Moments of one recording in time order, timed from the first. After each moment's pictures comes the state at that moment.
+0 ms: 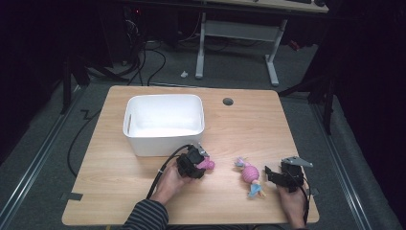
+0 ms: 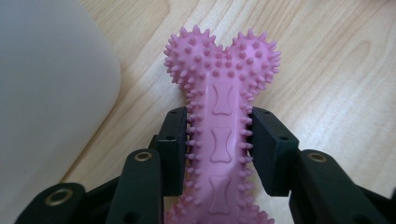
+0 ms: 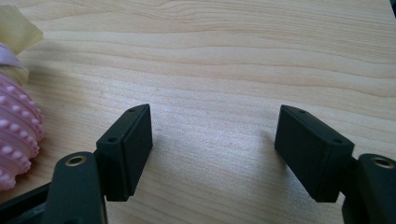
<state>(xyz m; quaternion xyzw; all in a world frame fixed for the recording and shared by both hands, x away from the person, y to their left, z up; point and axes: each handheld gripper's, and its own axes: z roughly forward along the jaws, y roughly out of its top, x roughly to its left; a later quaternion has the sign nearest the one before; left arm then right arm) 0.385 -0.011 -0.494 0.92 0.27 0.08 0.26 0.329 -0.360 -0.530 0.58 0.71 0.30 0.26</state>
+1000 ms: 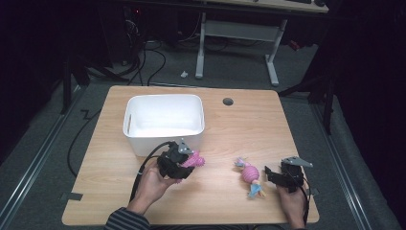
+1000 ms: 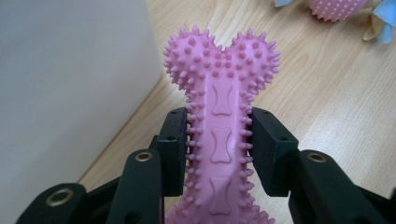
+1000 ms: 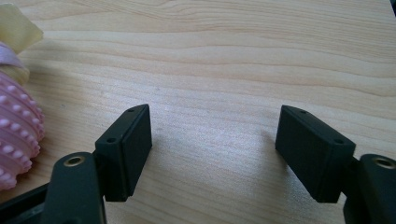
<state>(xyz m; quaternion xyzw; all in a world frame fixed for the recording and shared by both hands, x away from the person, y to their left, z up) 0.359 0.041 -0.429 0.91 0.28 0.09 0.30 0.329 -0.360 -0.530 0.58 0.71 0.30 0.26</state>
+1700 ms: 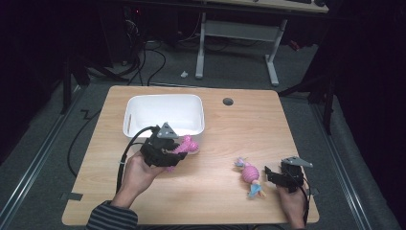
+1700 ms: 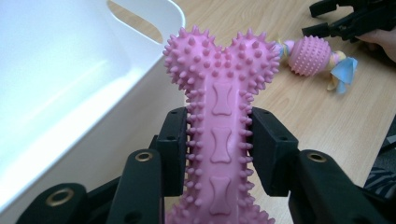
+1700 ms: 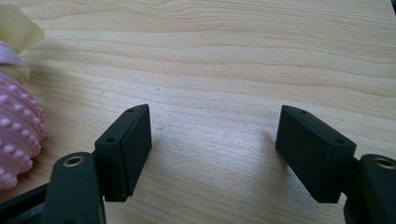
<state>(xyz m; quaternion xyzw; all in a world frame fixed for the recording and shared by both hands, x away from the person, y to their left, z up) 0.363 0.075 -0.371 0.88 0.30 0.10 0.37 0.328 -0.360 -0.530 0.58 0.71 0.30 0.25</state>
